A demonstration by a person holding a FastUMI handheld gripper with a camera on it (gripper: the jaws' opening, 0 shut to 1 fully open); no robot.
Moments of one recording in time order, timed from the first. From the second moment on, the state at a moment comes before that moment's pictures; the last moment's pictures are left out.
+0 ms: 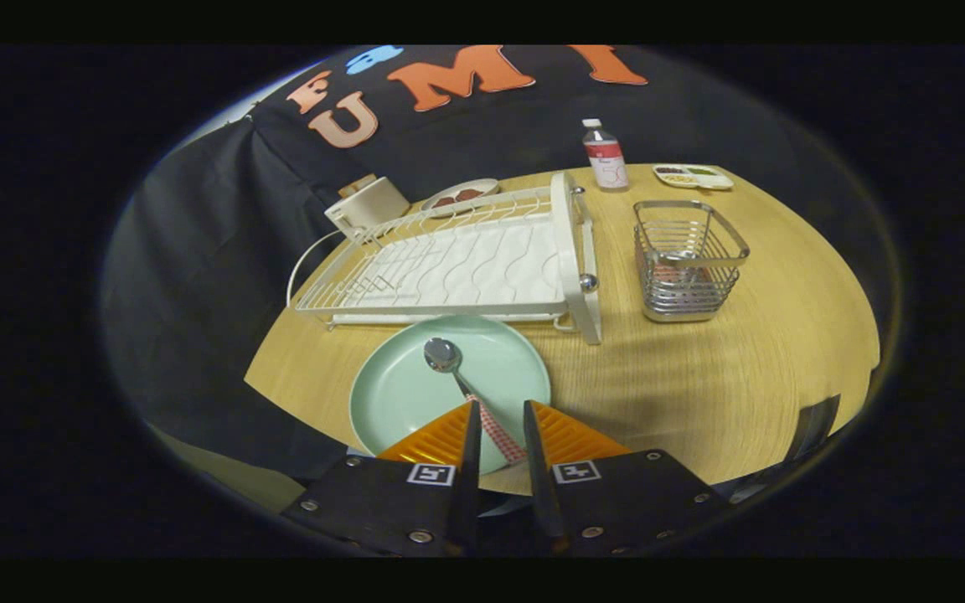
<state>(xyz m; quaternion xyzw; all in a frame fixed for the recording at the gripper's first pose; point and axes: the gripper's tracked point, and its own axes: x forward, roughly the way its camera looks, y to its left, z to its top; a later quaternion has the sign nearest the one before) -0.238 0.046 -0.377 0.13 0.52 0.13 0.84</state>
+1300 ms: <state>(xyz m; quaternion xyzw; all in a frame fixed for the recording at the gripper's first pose) -0.065 -0.047 -0.117 0.07 0.20 0.02 0.98</state>
